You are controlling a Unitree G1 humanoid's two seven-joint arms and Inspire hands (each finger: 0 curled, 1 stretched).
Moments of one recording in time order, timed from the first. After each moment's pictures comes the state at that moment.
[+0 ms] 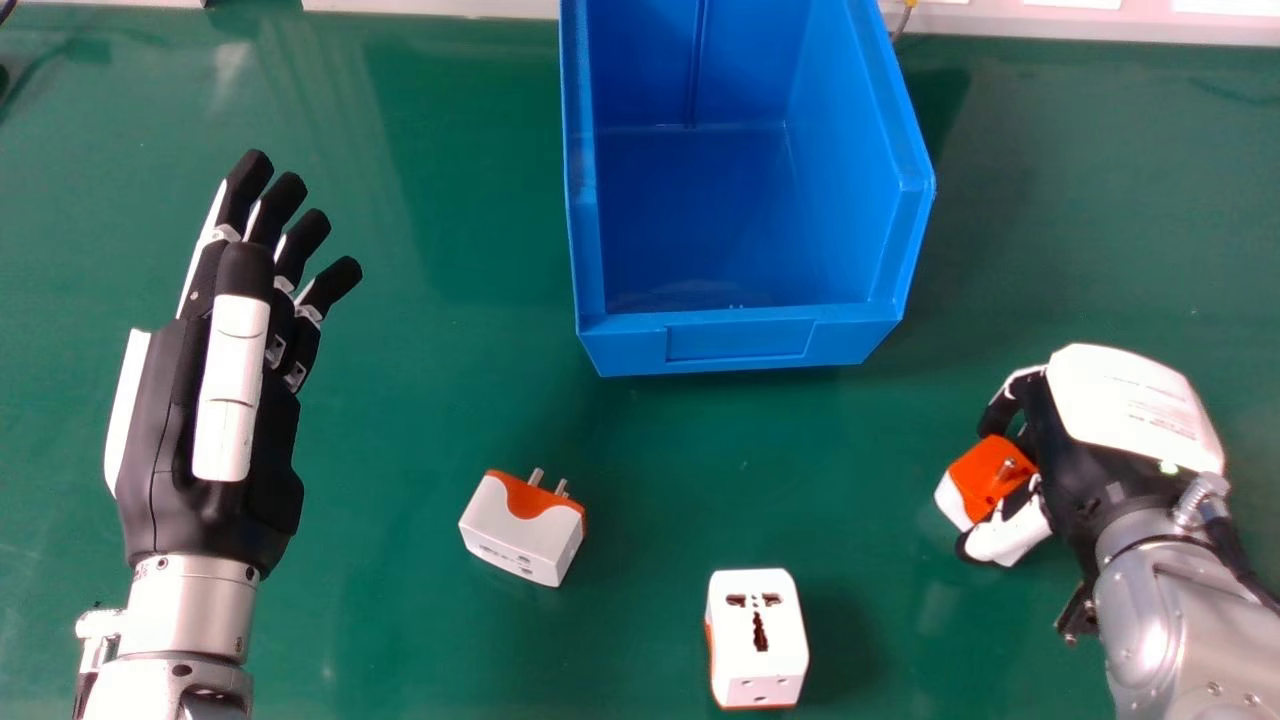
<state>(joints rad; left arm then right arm) 0.15 0.09 0.26 -0.07 -0.37 -0.23 -0.30 -0.01 -0.39 0.29 -0.16 -1.03 0.58 0.23</state>
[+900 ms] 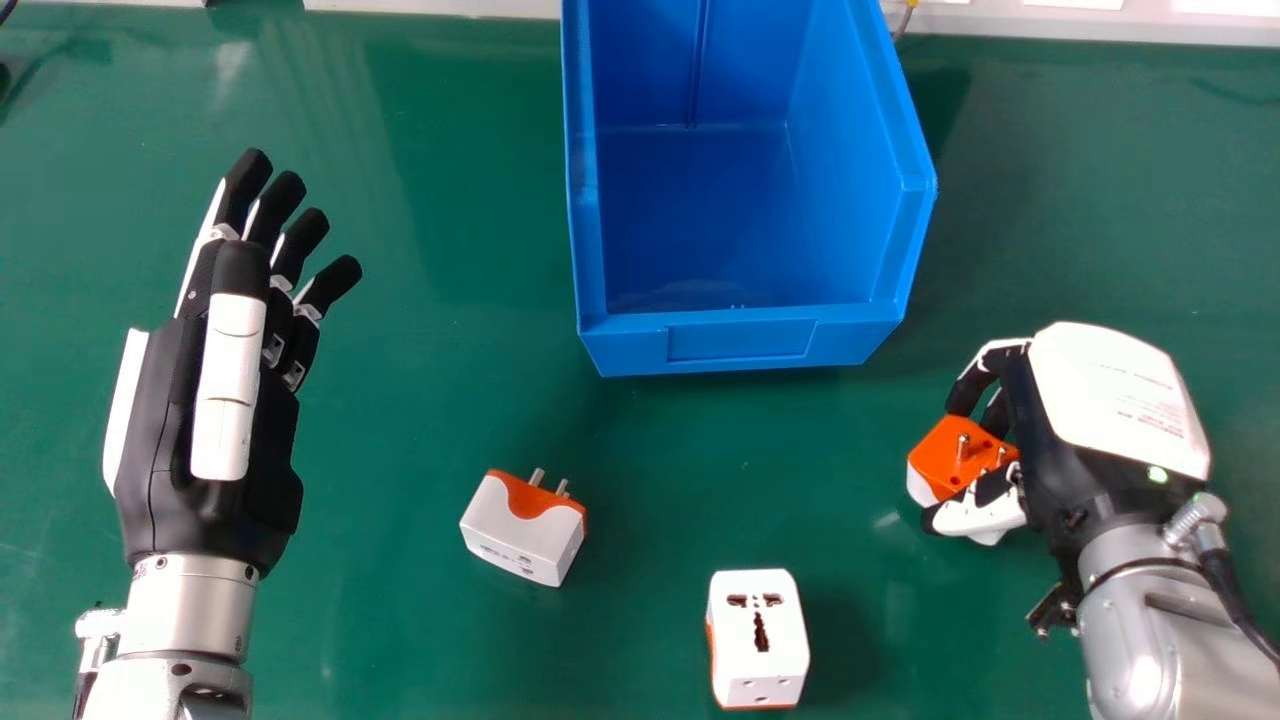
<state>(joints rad) 0.15 0.09 0.26 -0.07 -0.37 -0.23 -0.30 0.06 -0.34 0.27 -0.22 -1.01 0.47 0.08</state>
